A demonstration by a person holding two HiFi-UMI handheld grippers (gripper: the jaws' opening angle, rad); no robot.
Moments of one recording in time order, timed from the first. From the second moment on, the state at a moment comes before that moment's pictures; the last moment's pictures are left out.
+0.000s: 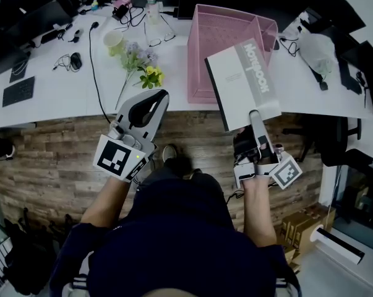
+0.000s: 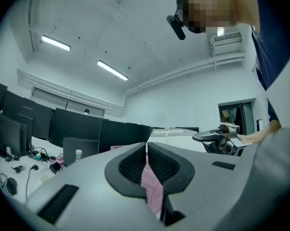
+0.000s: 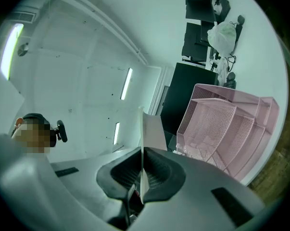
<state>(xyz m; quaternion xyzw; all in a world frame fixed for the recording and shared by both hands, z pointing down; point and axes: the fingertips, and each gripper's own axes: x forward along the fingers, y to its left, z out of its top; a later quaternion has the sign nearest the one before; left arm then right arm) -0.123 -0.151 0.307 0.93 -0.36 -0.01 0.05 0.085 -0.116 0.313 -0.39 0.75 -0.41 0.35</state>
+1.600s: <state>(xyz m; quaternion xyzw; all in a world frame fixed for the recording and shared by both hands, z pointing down) -0.081 -0.182 0.345 0.93 -0.37 0.06 0.07 0.109 -0.172 0.403 -0.38 0.70 -0.48 0.36</state>
